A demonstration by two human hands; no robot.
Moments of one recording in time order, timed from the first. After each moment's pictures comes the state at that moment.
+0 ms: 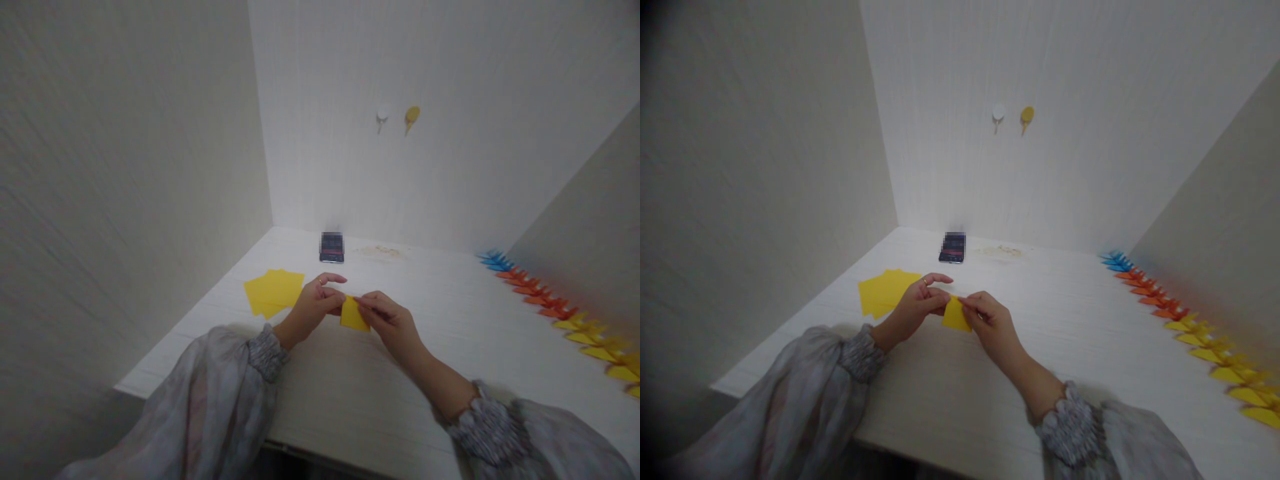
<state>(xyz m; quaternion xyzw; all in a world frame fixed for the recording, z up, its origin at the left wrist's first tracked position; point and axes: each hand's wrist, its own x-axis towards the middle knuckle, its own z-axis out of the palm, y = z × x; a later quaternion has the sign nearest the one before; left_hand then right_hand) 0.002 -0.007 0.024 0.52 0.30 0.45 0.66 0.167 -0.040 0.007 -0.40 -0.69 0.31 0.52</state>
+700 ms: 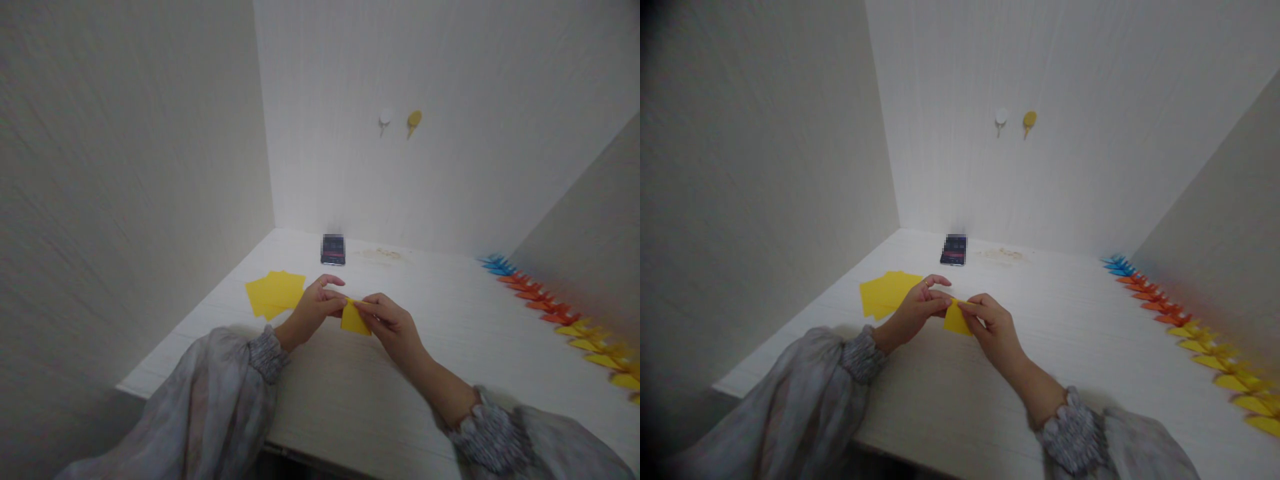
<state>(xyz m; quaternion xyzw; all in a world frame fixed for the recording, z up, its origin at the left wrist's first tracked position) 0.004 -0.005 0.022 0.51 0.29 0.44 0.67 0.171 -0.042 0.009 -0.38 -0.75 0.23 0.50</state>
